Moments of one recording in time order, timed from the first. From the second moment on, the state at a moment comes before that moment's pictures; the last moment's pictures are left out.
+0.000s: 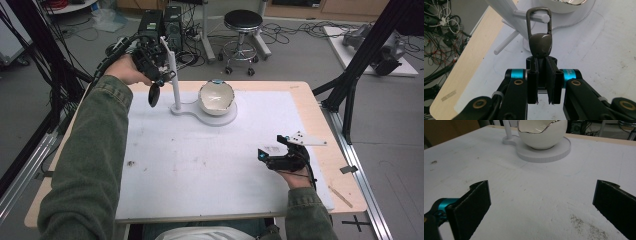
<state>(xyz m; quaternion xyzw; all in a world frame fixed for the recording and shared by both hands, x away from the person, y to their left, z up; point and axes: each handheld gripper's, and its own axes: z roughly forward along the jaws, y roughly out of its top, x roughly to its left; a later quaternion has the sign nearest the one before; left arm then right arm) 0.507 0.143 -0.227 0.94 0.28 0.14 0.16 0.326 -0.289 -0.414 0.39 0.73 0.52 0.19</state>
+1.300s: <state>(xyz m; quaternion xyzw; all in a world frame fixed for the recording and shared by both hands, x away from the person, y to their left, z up) 0.446 0.179 -0.224 0.91 0.31 0.14 0.24 0.324 -0.283 -0.412 0.39 0.74 0.52 0.19</state>
